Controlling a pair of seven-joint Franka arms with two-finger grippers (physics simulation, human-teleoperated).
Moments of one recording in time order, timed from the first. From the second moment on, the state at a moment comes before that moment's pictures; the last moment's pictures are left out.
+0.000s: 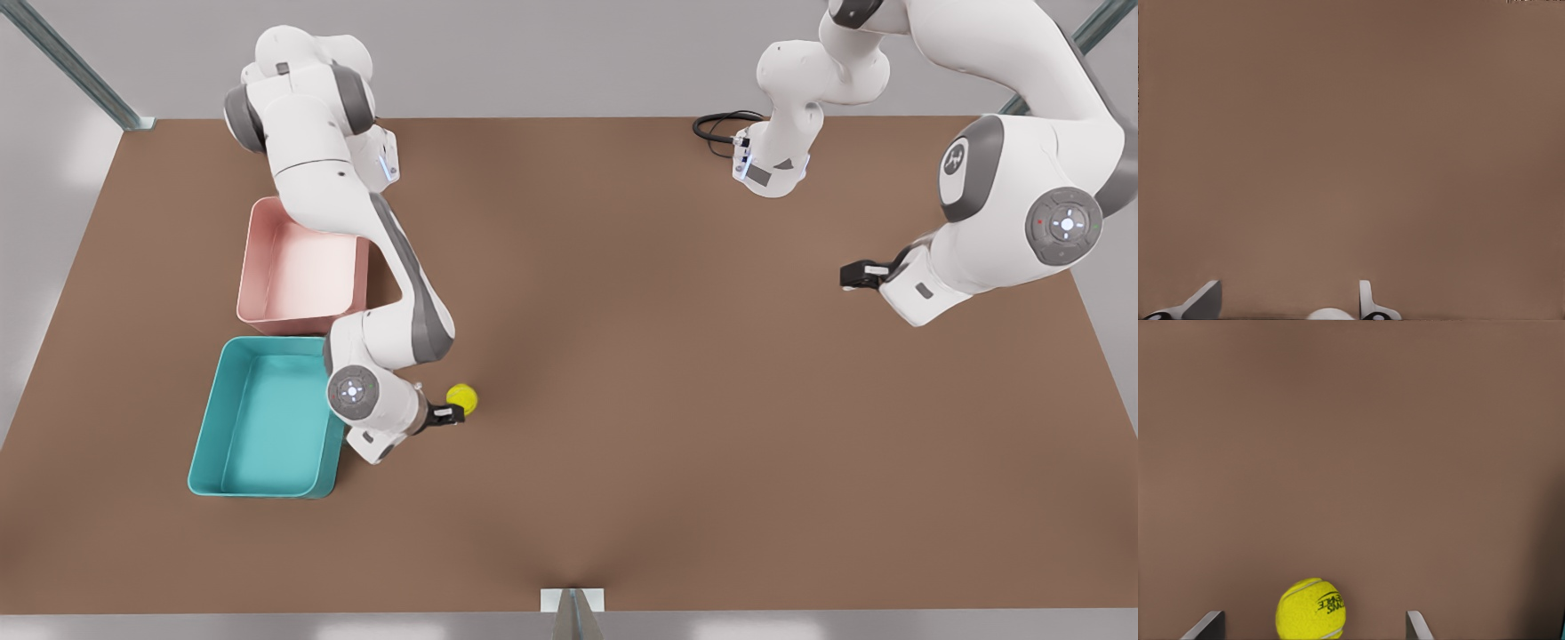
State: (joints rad) left arm -0.15 0.22 0.05 -1.33 -0.02 1.25 -0.05; right arm 0.44 0.77 -0.13 -1.25 0.22 1.96 0.19
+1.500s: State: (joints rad) left arm -0.13 0.24 0.05 -1.33 -0.03 1.23 -0.35; right arm 0.54 0.77 -0.13 -1.57 0.22 2.25 0.48
